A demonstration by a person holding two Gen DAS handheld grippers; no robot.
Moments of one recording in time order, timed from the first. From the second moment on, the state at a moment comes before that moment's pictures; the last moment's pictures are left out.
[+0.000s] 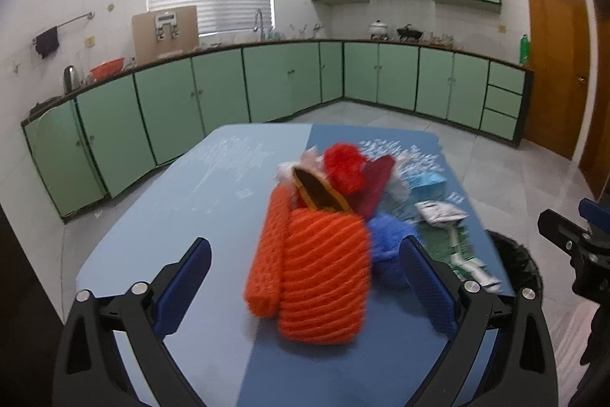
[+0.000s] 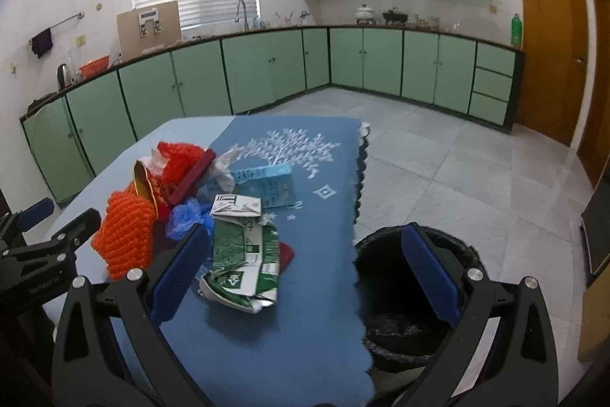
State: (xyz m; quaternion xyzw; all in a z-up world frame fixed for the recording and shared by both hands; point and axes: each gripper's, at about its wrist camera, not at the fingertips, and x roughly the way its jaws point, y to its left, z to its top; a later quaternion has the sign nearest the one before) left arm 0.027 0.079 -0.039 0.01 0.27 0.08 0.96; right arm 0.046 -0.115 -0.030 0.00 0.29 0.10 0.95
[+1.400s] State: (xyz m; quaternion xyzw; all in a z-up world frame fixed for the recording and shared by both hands) left arm 0.047 0.060 -0.069 0.02 0.30 0.06 0.95; right arm 0.094 -0.099 -0.059 0.00 0.33 0.12 0.94
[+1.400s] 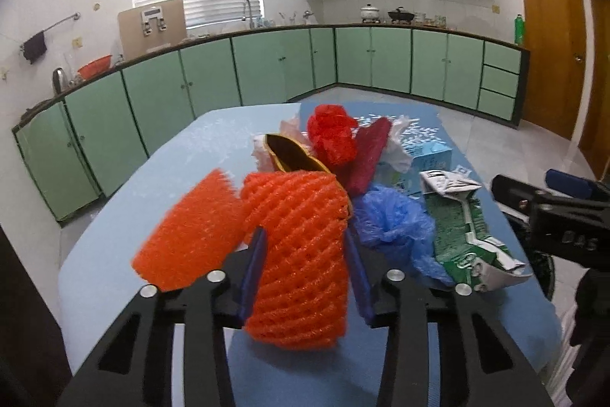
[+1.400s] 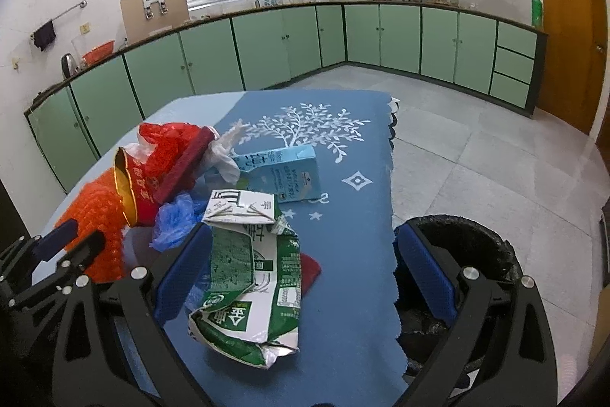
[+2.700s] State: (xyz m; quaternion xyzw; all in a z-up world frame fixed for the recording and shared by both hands) left arm 0.066 0.094 -0.084 -0.01 0.31 0.09 0.94; right arm 0.133 -0.061 -0.086 0.01 0.39 0.17 0.91
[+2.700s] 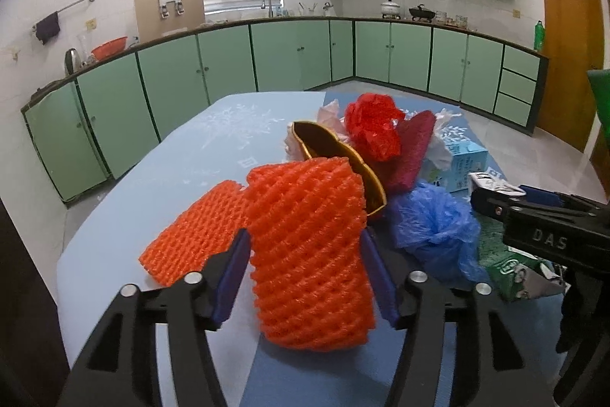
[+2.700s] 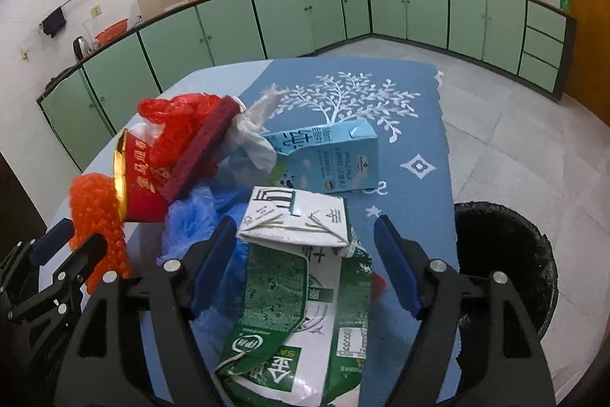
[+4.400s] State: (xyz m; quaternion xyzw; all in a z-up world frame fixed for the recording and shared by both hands) left arm 0.175 -0.130 -0.054 0.00 0.28 -0.18 0.94; right arm 0.152 -0.318 -0.055 0.07 0.30 0.01 0.95
